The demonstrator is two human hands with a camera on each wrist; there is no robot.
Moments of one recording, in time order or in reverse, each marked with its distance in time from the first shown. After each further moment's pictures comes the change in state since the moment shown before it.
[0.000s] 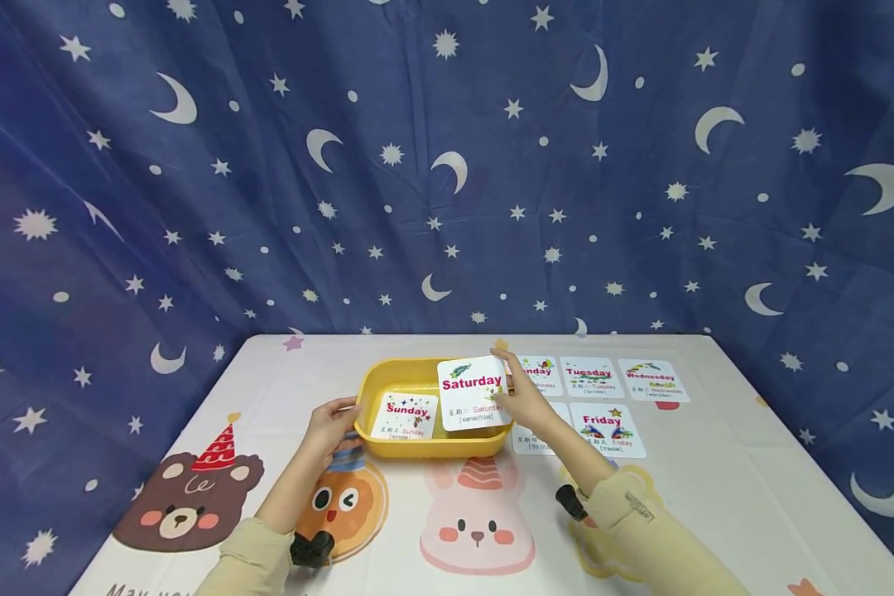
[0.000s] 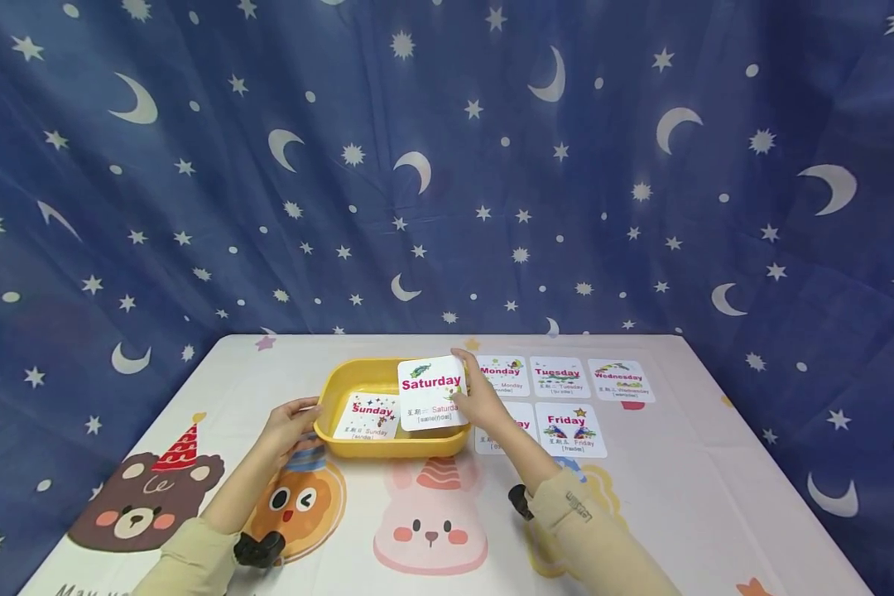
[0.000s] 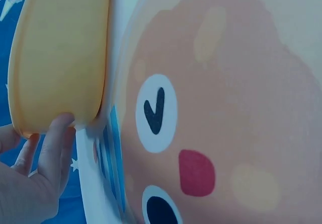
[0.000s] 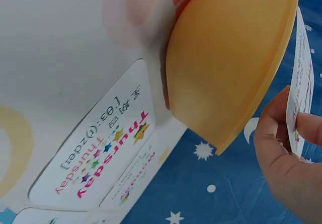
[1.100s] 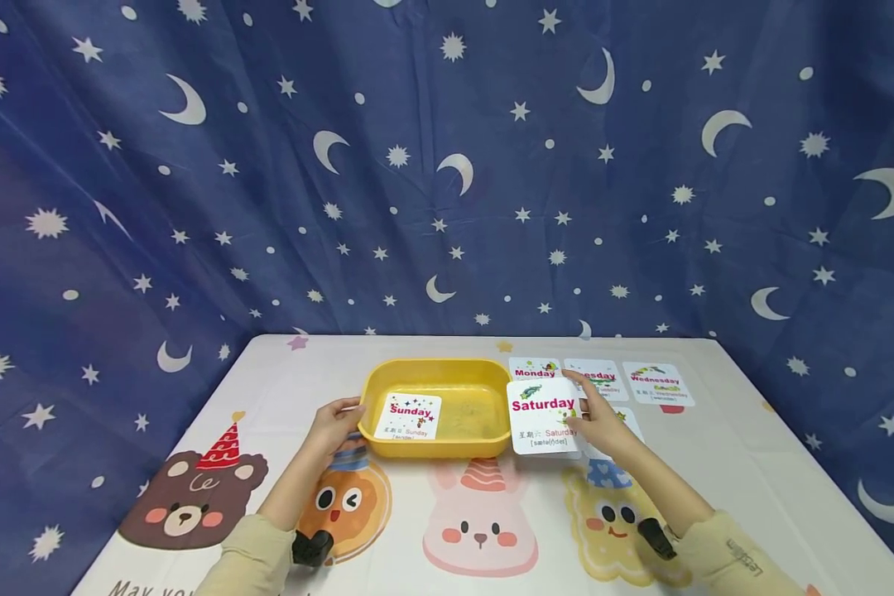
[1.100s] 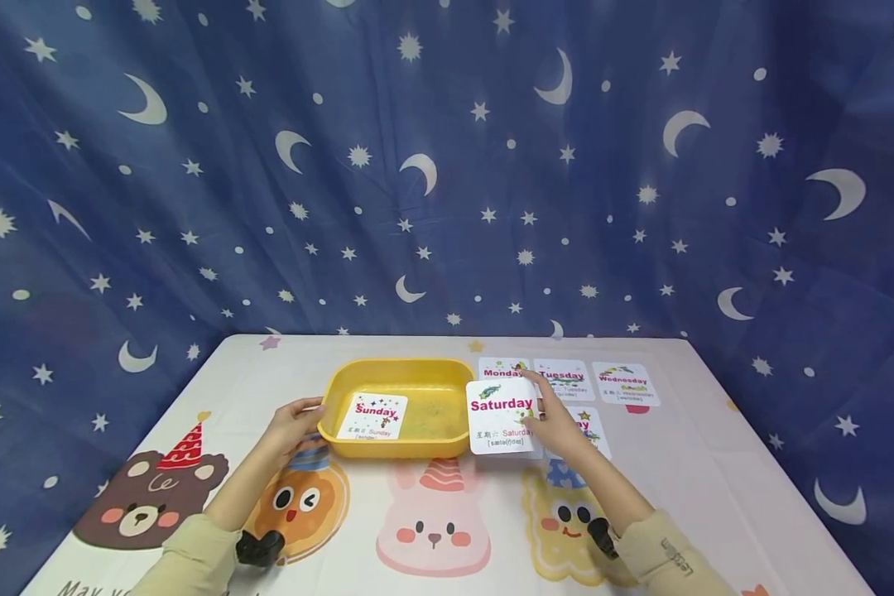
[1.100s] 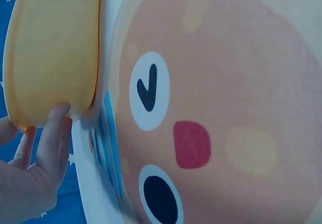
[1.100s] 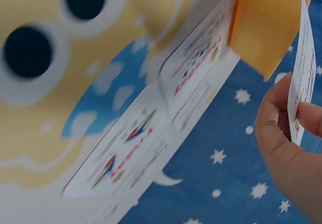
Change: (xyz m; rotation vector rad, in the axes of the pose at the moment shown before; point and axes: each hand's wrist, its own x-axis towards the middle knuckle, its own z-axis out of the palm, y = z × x) left_hand 0.001 0.000 -0.003 0.023 -0.027 -0.005; right_hand -0.053 0.029 -0.072 -0.118 0.015 0.040
